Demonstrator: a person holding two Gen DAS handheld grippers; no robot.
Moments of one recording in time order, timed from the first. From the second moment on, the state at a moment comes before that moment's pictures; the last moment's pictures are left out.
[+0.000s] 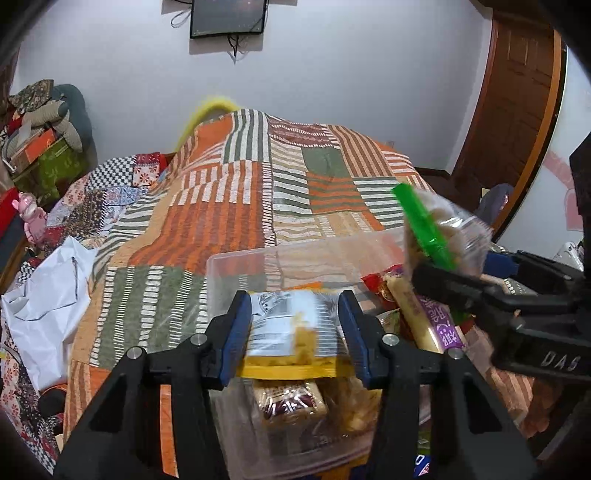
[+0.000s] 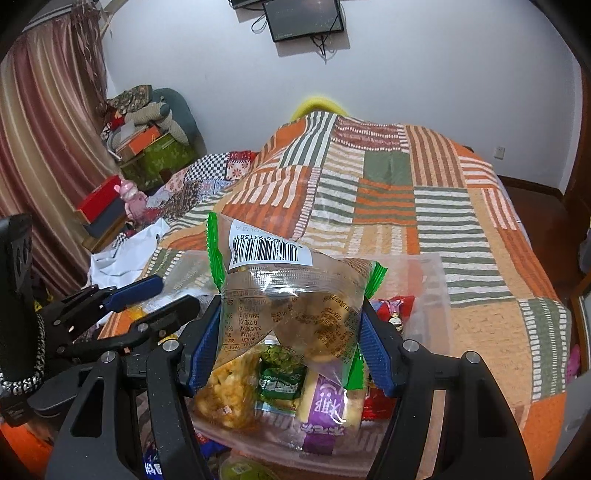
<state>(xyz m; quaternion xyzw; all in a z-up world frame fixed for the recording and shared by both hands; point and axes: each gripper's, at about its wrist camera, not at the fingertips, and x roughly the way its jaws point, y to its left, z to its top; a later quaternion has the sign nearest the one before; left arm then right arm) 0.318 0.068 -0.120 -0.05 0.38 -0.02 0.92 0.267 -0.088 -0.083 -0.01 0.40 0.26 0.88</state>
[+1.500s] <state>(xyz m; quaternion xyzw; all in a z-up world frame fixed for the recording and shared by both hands) 0.181 0.081 -0.119 -0.02 0.43 -0.02 0.90 0.167 -0.149 -0.085 -0.03 0.41 0.27 0.87</state>
